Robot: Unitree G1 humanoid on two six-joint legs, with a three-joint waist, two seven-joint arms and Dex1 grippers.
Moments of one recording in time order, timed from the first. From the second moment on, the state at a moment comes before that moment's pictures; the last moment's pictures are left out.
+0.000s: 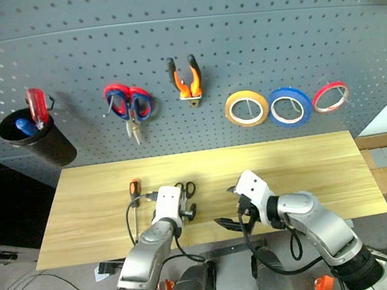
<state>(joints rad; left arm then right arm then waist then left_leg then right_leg) -0.17 0.08 -0.13 -0.04 0.05 0.74 0.03 -0.24 -0.52 0.34 -0.42 0.30 0.67 0.70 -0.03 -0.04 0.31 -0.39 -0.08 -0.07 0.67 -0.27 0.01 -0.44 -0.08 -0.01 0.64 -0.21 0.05</state>
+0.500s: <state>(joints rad) -0.15 0.09 -0.18 -0.07 0.13 0.85 0.07 -0.31 -0.52 0.34 -0.43 0.30 0.69 0.73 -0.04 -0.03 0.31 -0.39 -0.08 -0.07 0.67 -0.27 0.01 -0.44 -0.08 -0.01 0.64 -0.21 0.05</state>
